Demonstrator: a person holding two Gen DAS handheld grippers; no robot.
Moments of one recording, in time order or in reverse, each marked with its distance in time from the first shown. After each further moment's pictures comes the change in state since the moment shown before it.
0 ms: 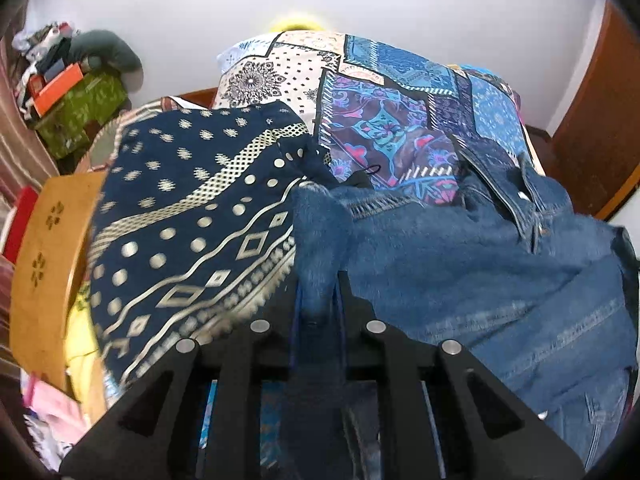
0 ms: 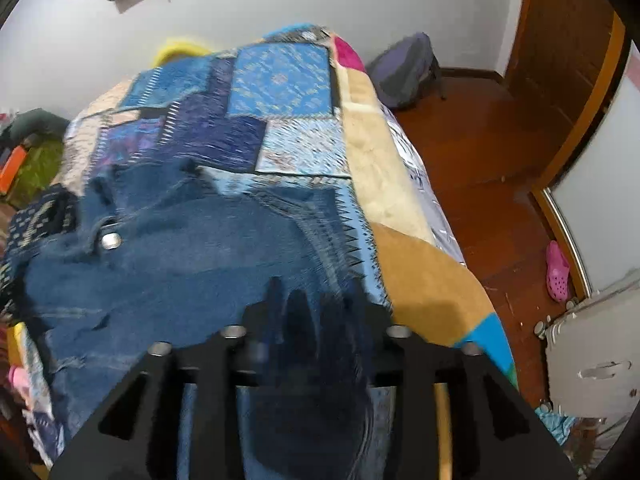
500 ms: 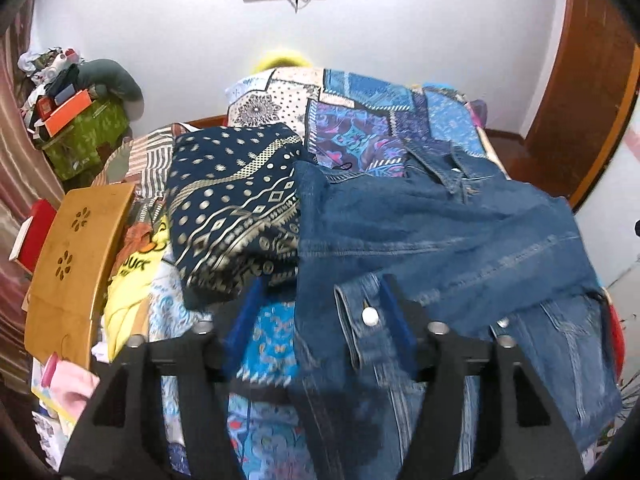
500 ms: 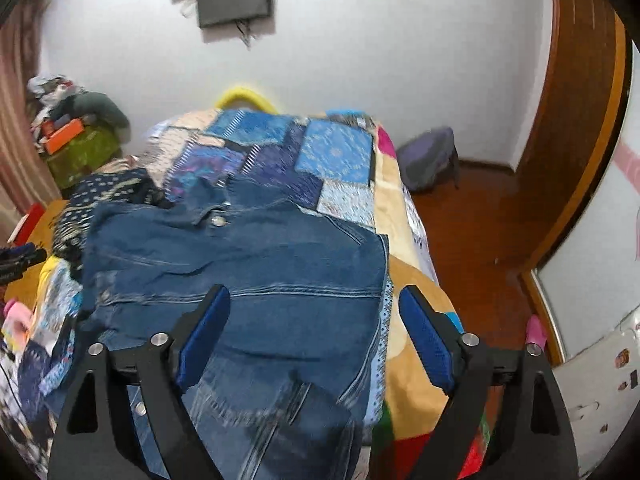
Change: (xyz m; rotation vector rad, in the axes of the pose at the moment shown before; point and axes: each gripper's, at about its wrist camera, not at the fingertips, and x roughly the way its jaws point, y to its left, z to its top) left arm -0.125 0.007 -0.081 0.052 -0.115 -0.053; right arm -0.141 0.048 -0.084 -0.222 -0.268 0.015
